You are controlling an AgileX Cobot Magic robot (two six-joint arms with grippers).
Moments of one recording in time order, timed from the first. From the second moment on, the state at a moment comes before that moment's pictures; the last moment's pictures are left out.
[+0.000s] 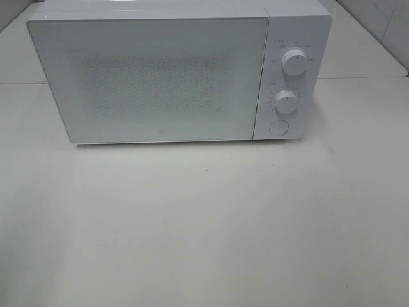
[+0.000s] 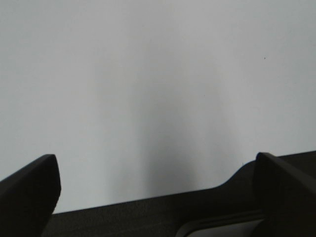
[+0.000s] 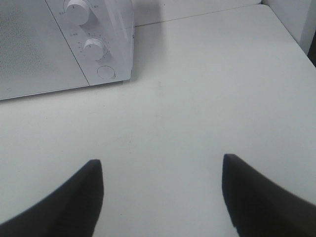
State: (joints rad) left arm -0.13 0.48 -0.50 -0.04 1.04 0.06; right arm 0.15 0.00 -0.51 -0.13 1.02 0.24
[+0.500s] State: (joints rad) left arm -0.10 0.14 -0.50 -0.04 1.04 0.06; right arm 0.15 0.00 -0.51 -0.13 1.02 0.24
